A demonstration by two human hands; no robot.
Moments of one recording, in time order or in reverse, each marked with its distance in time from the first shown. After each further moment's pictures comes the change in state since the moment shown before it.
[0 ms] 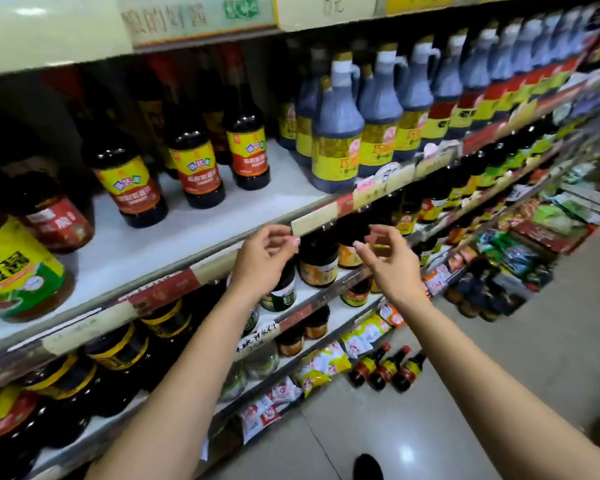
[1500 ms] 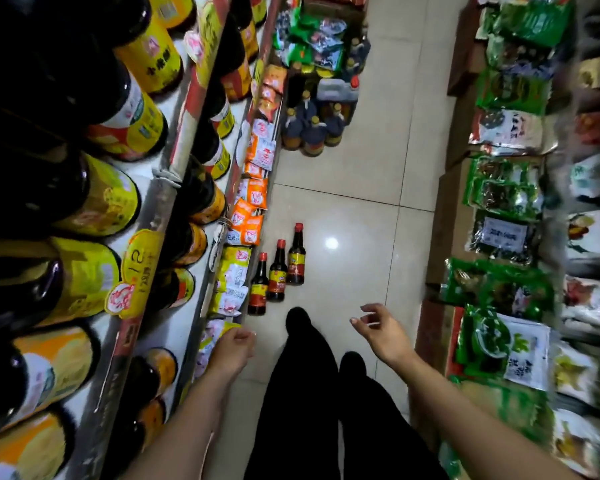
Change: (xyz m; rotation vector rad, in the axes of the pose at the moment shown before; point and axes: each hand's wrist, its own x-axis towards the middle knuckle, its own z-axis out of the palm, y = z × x) left_hand 0.112 -0.307 0.379 0.490 -0.719 -0.950; right_hand -0.031 0.392 -0.181 -0.005 0.110 1.320
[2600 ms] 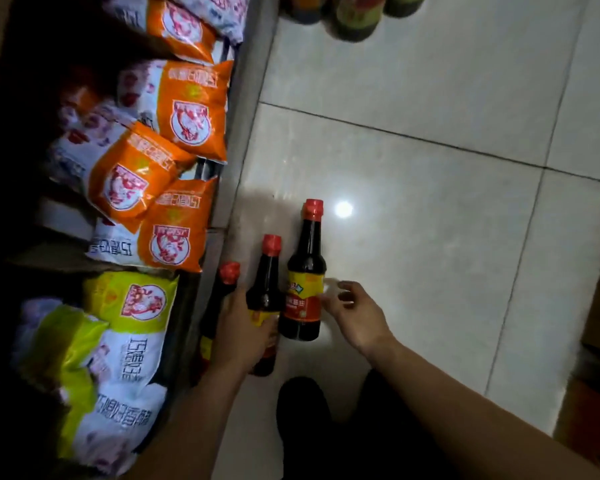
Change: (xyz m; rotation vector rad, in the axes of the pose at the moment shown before) left_hand 0.469 -0.034 0.149 0.412 0.129 0.253; right_hand 0.482 0.103 0.203 0.047 -0.107 0.083
